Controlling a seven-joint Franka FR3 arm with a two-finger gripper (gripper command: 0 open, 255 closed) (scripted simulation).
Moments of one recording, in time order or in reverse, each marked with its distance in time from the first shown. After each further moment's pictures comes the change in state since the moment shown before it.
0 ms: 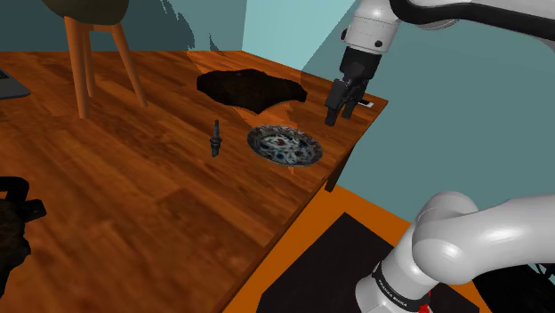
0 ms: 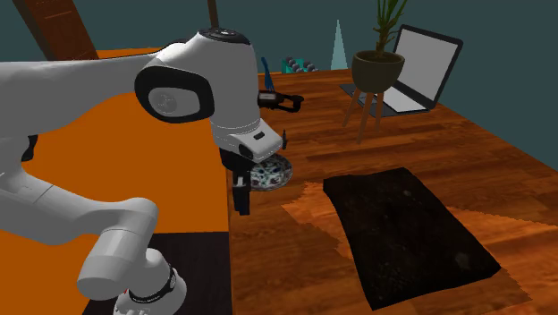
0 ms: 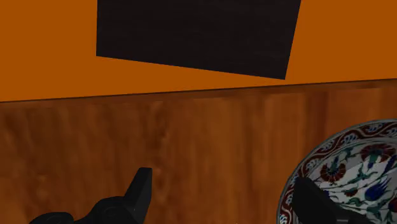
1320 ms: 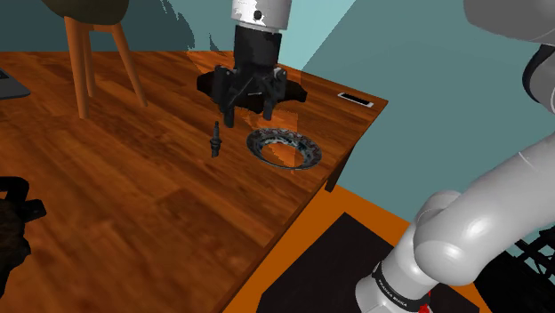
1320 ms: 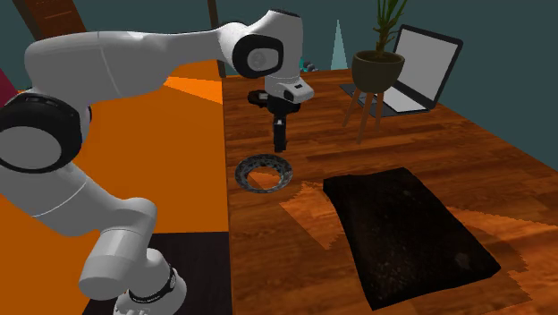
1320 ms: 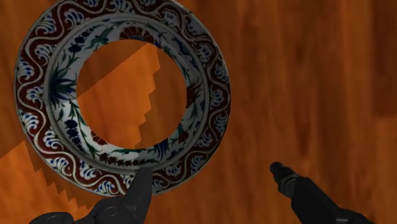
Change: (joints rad) arm 0.044 0.468 0.363 0.406 0.093 0.049 0.516
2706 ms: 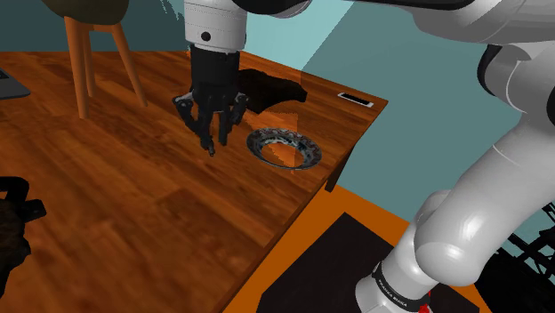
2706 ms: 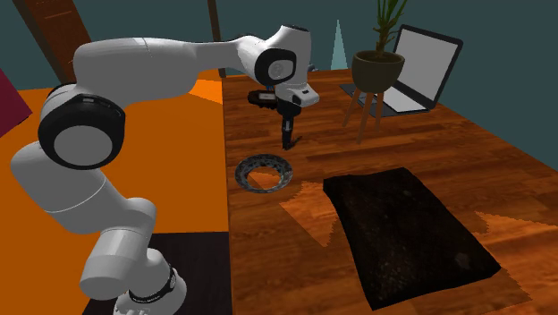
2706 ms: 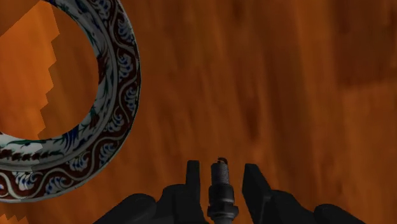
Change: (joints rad) arm 0.026 0.175 0.087 0.076 -0.048 0.084 0.153
